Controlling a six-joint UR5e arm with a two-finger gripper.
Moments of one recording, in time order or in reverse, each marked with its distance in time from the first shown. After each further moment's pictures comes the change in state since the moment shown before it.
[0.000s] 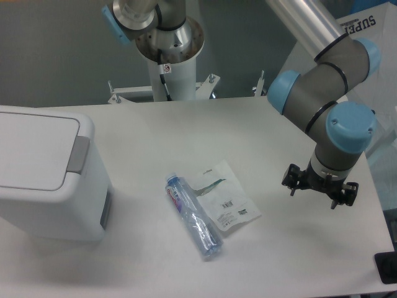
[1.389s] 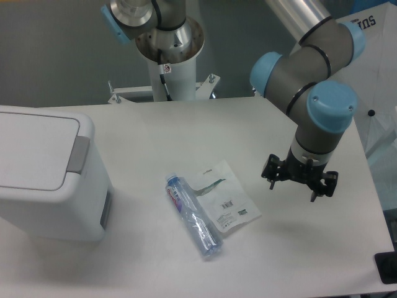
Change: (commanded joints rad) arm -0.038 0.173 -0.153 0.009 -0.132 -0.129
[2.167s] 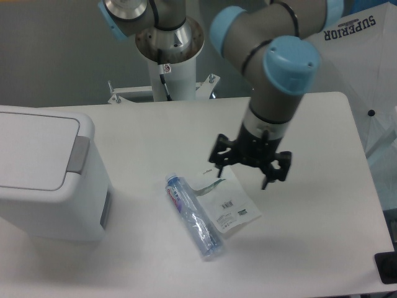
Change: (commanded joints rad) arm -0.190 0.115 0.103 -0.189 -0.155 -0.316
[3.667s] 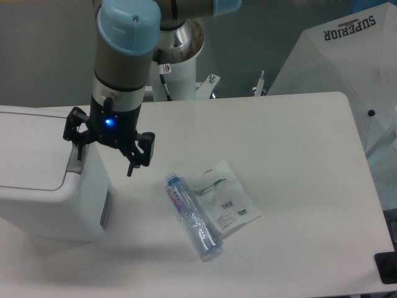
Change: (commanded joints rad) arm -0.239 0.084 -0.071 0.035 -0.049 -0.195
